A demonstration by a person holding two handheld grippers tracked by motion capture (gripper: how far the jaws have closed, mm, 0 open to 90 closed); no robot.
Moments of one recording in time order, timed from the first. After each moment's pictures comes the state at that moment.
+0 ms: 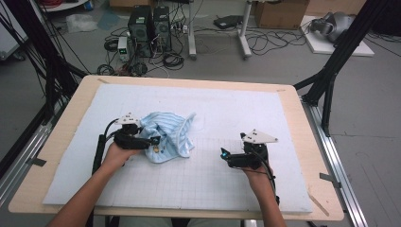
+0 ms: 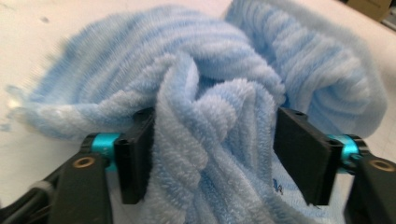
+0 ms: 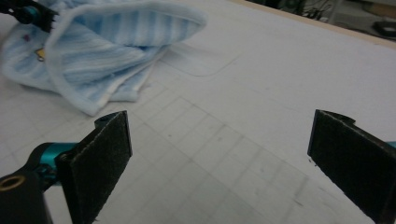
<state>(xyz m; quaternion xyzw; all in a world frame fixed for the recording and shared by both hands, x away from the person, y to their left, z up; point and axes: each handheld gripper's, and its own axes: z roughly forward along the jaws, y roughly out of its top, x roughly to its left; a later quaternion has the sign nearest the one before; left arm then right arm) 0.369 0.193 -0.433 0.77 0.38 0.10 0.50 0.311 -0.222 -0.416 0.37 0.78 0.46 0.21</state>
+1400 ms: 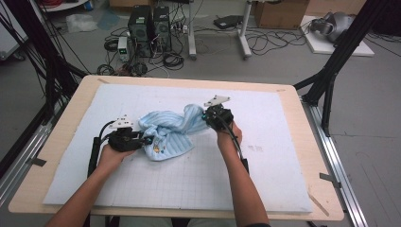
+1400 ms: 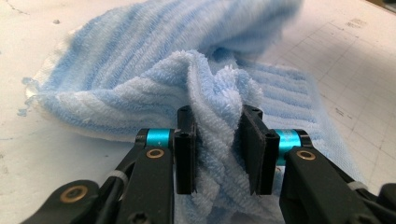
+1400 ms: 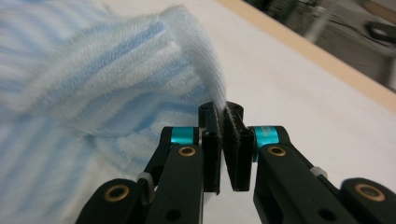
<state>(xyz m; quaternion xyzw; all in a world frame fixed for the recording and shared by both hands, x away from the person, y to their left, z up) 0.364 0.206 -0.438 0.79 0.35 0.11 0.49 0.425 -0.133 -0.393 0.36 0.82 0.36 0.26</state>
